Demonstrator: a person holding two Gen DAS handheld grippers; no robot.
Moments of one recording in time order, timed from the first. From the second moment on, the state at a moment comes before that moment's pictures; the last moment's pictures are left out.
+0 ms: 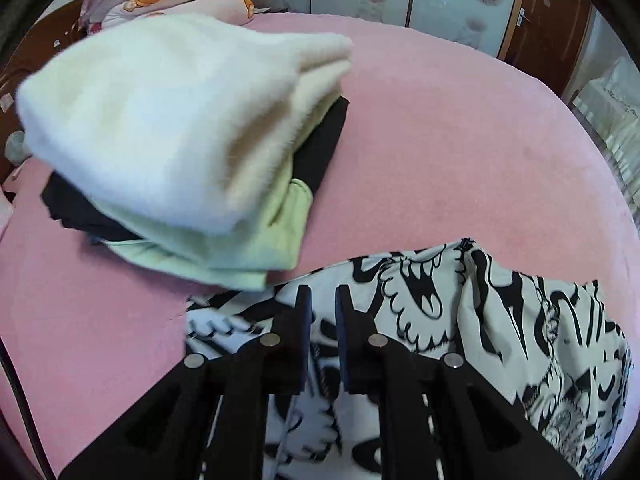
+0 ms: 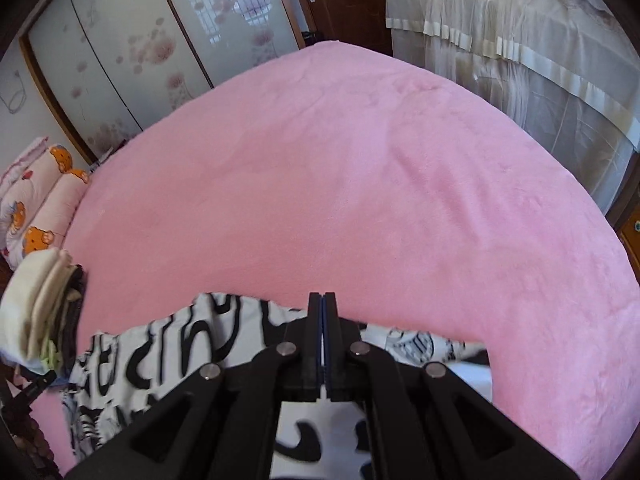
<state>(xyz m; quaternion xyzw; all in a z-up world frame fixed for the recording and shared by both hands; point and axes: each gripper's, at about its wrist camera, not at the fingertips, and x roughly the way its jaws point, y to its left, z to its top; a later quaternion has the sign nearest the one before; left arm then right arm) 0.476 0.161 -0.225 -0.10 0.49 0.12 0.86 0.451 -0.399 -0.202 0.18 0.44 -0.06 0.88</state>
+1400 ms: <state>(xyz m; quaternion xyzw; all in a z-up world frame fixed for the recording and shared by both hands) 0.069 0.140 -0.179 -0.13 0.62 0.08 0.77 0.054 -0.379 -0.190 0.22 0.59 -0.08 0.77</state>
